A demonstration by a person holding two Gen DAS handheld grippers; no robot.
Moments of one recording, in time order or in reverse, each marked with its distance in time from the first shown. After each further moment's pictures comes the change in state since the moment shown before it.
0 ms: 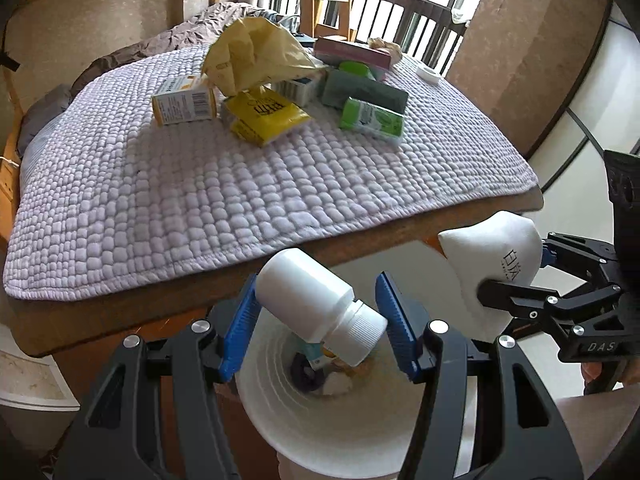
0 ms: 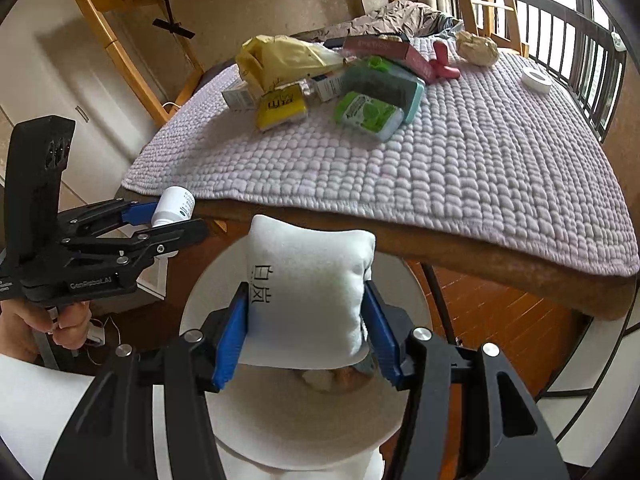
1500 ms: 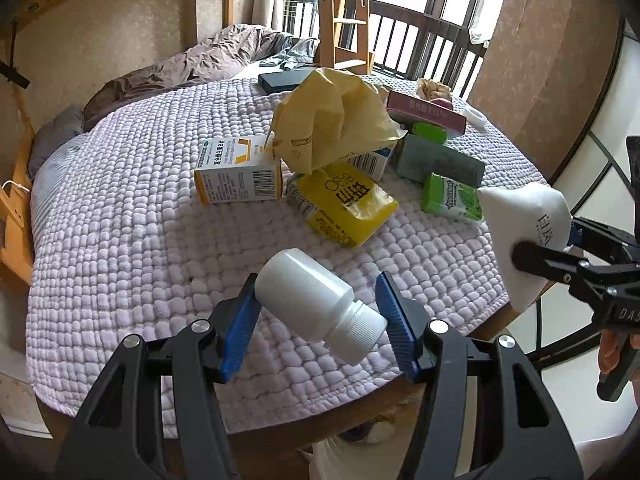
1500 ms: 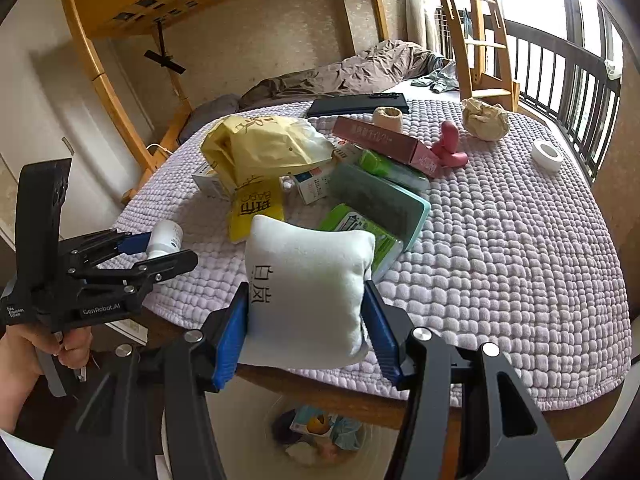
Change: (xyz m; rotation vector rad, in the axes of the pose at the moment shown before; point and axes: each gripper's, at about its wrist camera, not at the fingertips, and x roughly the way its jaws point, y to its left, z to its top) left arm 0.019 0.057 0.065 0.007 -0.084 0.059; right arm 0.027 -0.008 0.093 -0.018 -0.156 -0.052
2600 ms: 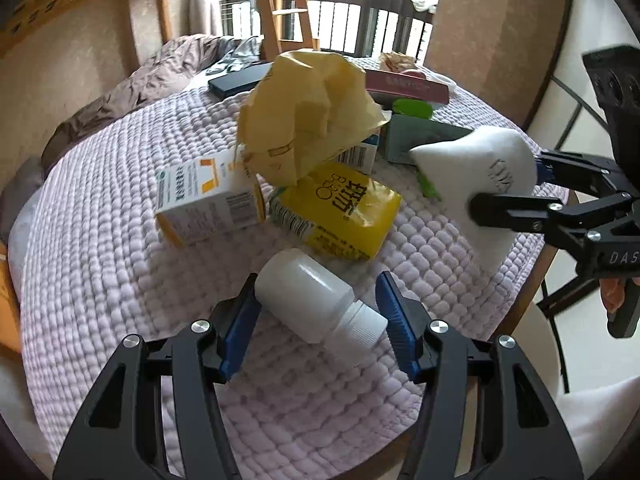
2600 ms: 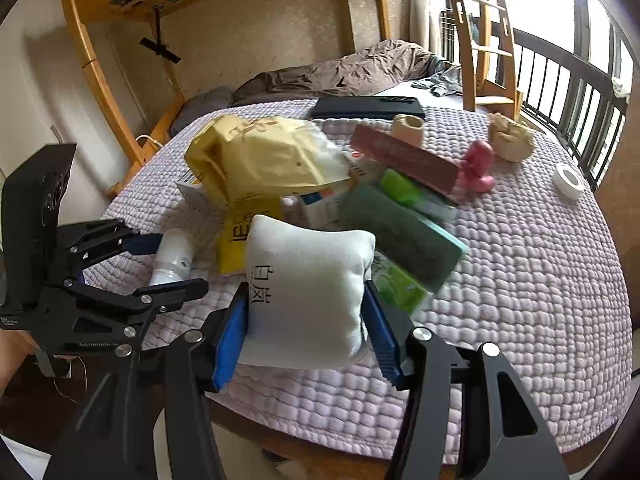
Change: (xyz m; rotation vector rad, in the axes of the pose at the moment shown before) left arm 0.034 0.013 0.017 0.209 0.030 -0.091; right arm 0.043 0.012 0.033 -0.028 0.011 -0.051
